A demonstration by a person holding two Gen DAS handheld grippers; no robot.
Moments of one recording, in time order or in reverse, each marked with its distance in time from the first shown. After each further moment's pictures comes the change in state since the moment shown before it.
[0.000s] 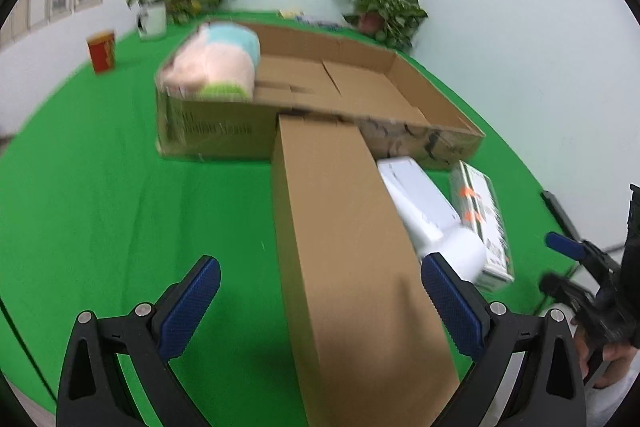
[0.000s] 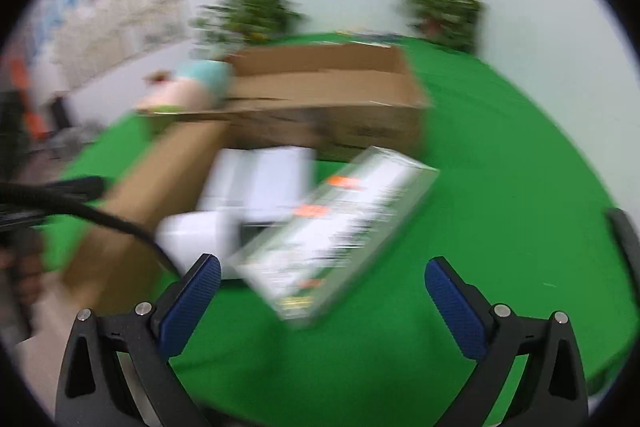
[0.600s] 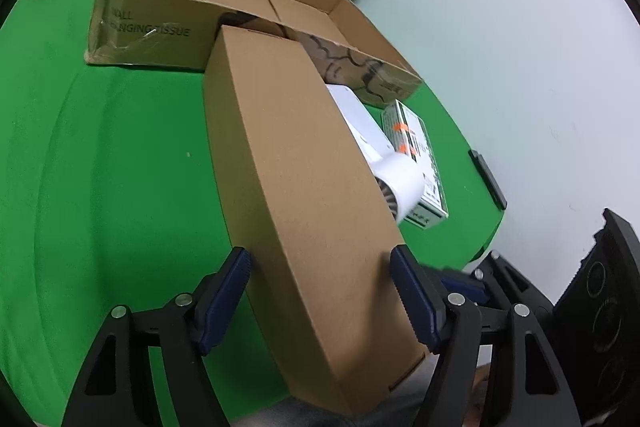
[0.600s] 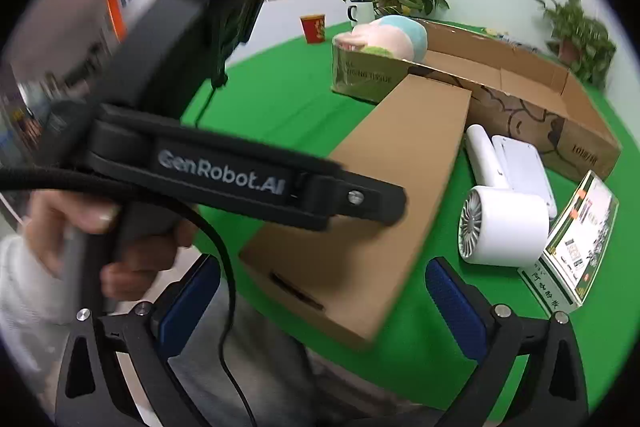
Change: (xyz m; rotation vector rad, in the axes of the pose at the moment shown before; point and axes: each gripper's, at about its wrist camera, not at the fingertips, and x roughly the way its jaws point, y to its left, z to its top) left arm 0.020 0.011 -0.024 -0.032 0.193 -0.297; right arm 0.049 0.158 -0.024 -0.264 0.123 0.076
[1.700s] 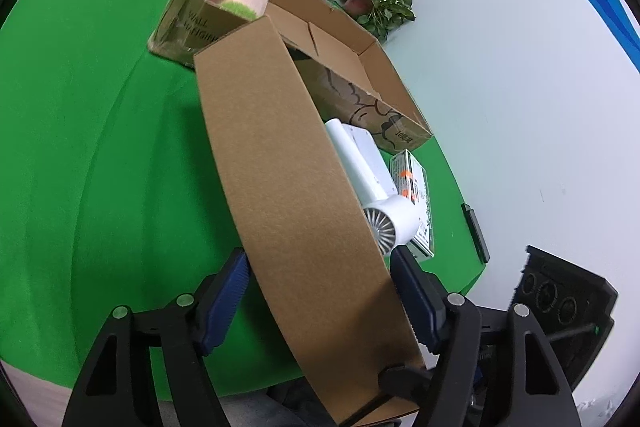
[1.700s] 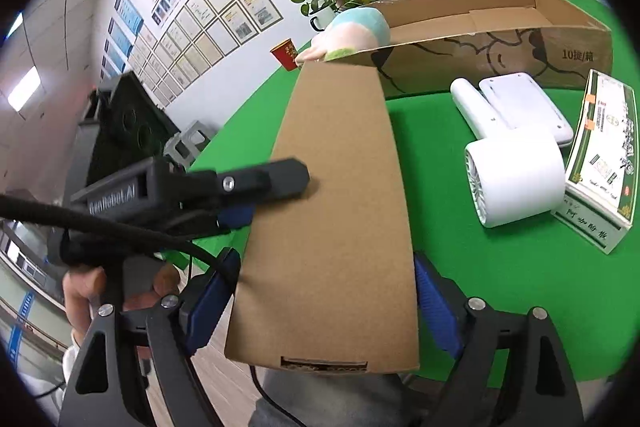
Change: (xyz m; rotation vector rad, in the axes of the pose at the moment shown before) left arm -0.060 0.034 -0.012 -0.194 -0.123 -0.024; right arm 0.008 -0.063 0.005 0.385 -0.059 0.244
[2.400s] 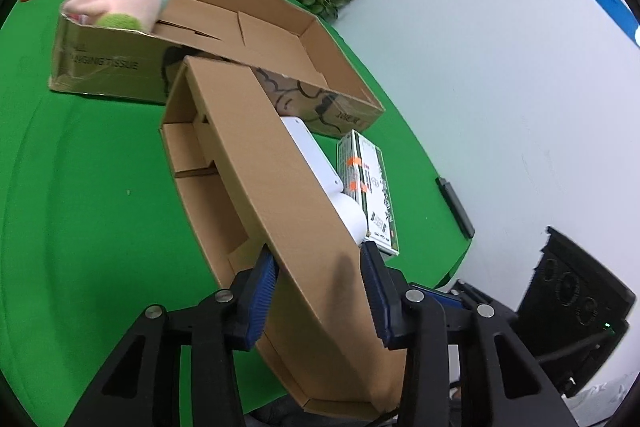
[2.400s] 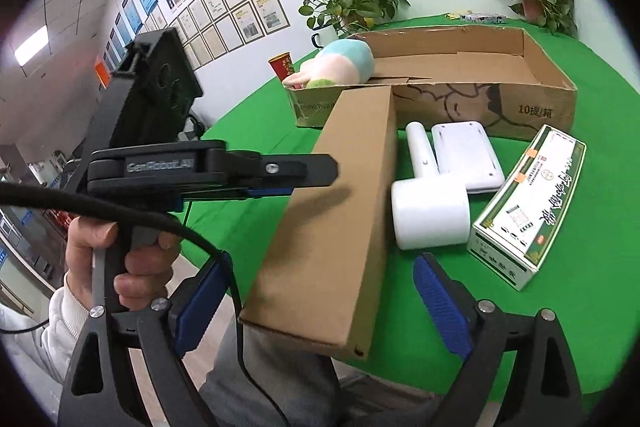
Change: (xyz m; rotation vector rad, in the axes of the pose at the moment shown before) left arm 0.065 -0.073 0.007 0.159 0.059 -0.070; right arm -0.047 -0.027 0.005 -0.141 -0.023 -0.051
